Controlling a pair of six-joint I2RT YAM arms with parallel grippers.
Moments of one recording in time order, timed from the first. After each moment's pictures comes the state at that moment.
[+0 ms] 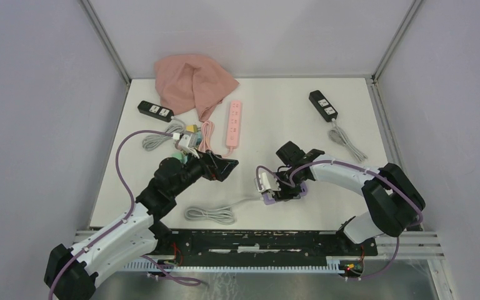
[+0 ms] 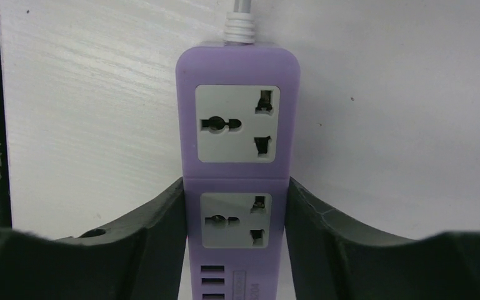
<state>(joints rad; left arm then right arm) -0.66 0.73 0.40 0.23 0.12 -0.60 0.68 1.49 0.80 -0.63 -0.42 -1.12</state>
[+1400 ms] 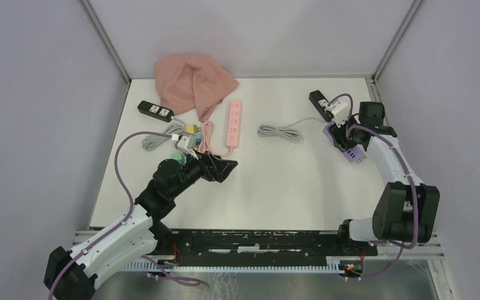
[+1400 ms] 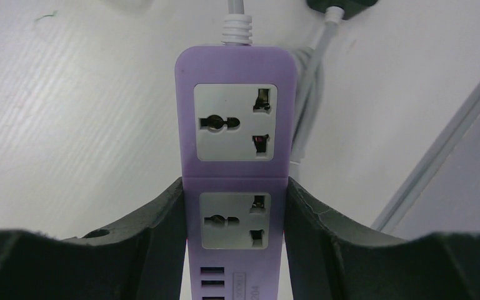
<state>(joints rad) -0.66 0.71 0.39 0.23 0.12 -0.60 -0.10 1.36 0.97 -0.52 -0.27 -0.70</state>
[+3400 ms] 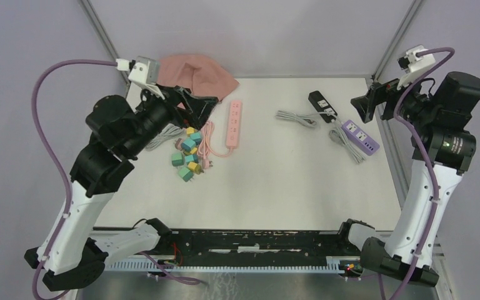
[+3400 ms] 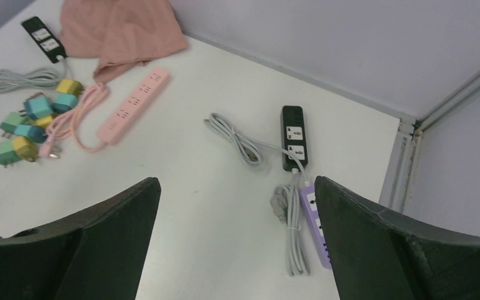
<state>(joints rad) -0.66 0.99 1.55 -0.53 -0.03 -0.30 -0.35 1.12 1.67 -0.89 -0.72 -0.28</state>
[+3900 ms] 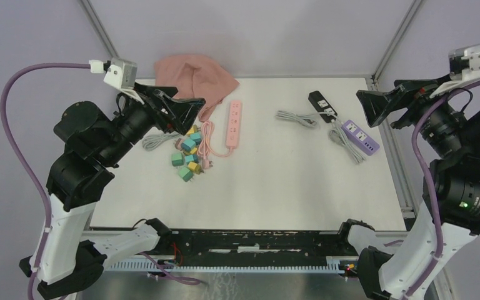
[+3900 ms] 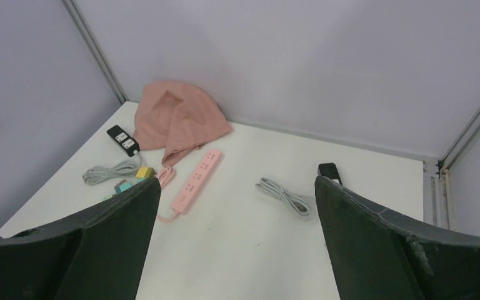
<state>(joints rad) -0.66 0.98 1.72 -0.66 -0.02 -0.26 -0.35 1.04 2.03 -0.96 -0.72 0.14</state>
